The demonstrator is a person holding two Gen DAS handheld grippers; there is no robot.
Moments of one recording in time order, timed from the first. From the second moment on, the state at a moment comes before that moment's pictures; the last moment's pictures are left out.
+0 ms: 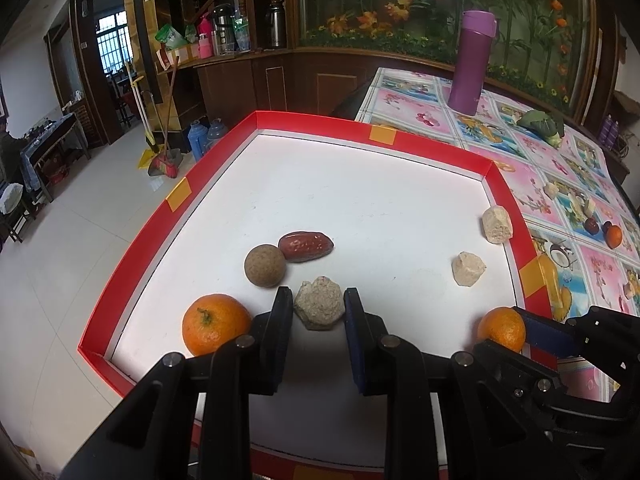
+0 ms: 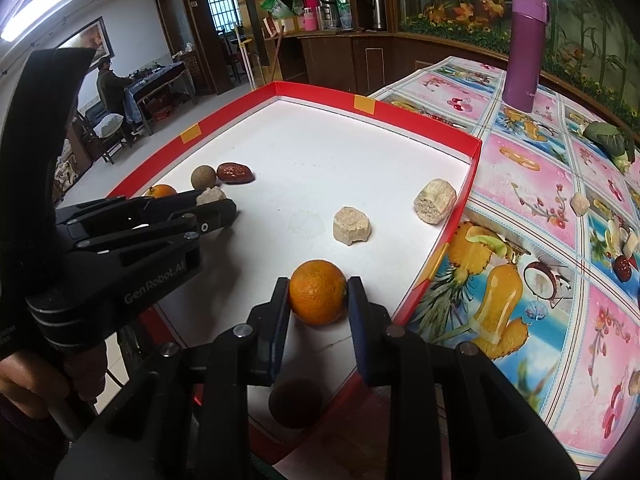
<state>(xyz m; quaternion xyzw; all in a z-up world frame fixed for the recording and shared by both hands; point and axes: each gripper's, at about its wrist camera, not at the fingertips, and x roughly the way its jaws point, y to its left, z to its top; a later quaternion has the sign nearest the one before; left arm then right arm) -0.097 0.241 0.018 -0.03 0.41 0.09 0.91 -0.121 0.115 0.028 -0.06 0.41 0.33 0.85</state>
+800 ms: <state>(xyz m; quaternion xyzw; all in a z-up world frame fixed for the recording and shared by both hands) -0.116 0.224 0.041 0.00 0.37 0.12 0.92 -0.113 0.064 0.043 0.07 0.36 0.35 0.86</state>
